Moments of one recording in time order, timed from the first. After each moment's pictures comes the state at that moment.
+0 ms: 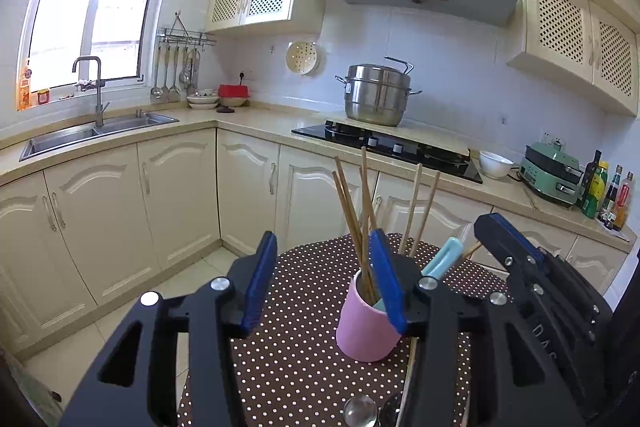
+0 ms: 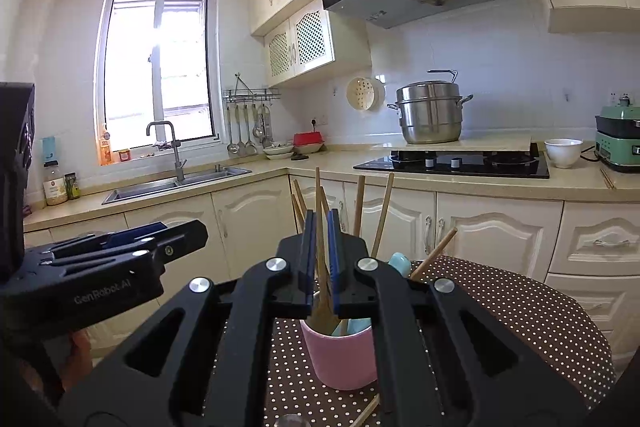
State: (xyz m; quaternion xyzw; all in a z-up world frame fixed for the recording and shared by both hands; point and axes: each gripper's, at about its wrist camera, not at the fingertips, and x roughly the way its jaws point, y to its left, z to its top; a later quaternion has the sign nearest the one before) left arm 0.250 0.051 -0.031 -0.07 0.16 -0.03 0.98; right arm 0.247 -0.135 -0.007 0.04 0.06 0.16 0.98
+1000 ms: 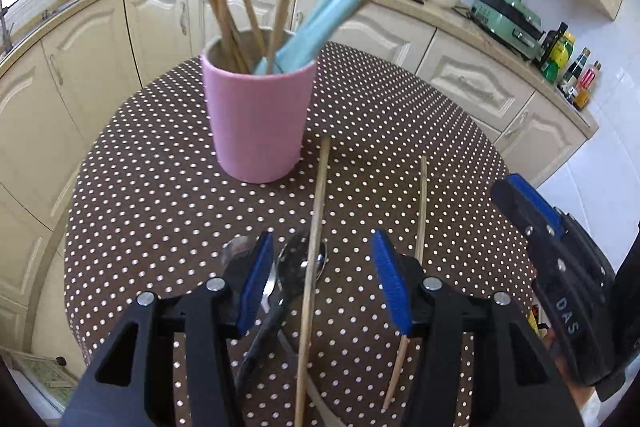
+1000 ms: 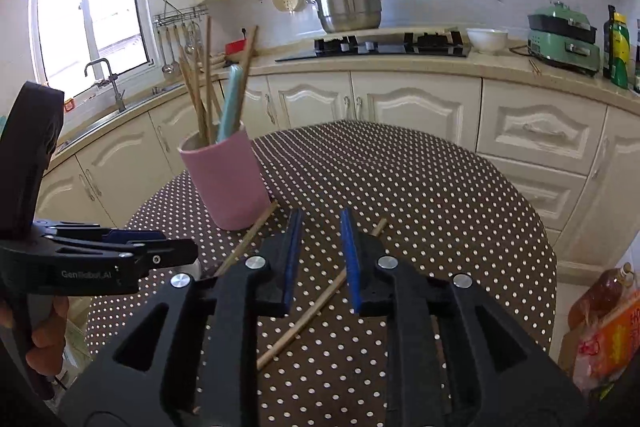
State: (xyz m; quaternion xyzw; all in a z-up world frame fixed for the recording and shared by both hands) left arm 0.281 -0.035 -0.143 -0.02 0.45 -0.17 0.88; right arm 0.208 -0.230 -0.095 0.06 0.24 0.06 0.97
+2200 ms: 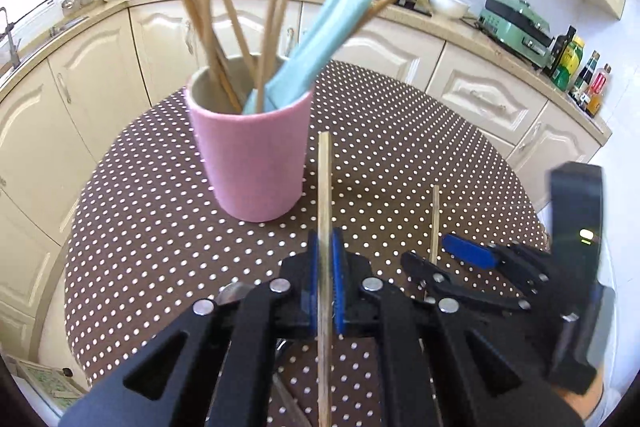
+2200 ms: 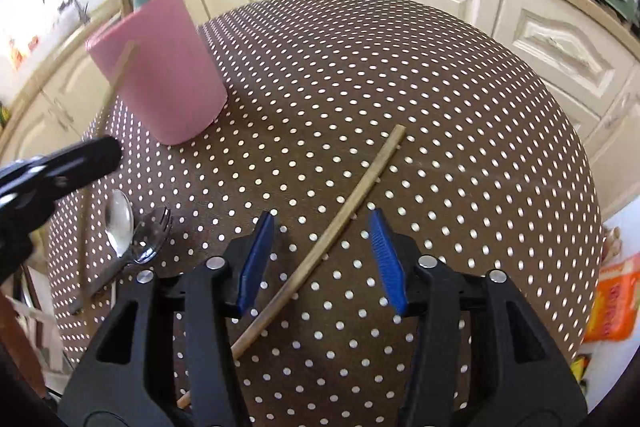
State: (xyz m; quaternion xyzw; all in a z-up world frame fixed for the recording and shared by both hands) left arm 0.298 -0.053 -0.141 -0.02 0.41 -0.15 0.90; right arm 0.287 -0.207 -0.161 0.02 0.46 0.05 0.89
